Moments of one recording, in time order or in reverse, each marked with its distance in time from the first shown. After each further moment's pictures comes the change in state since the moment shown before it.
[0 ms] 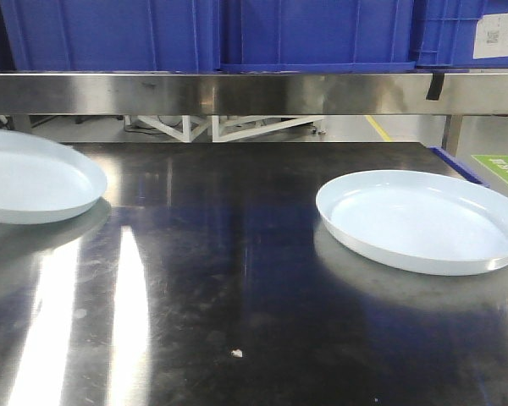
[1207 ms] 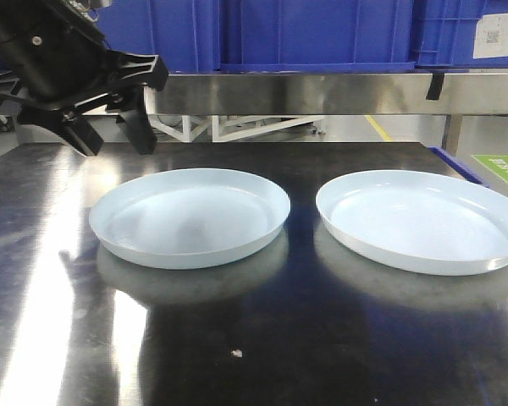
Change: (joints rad) left arm -0.453 0.086 -0.075 -0.029 -0.040 0.031; right arm 0.000 0.000 0.000 0.000 0.002 0.000
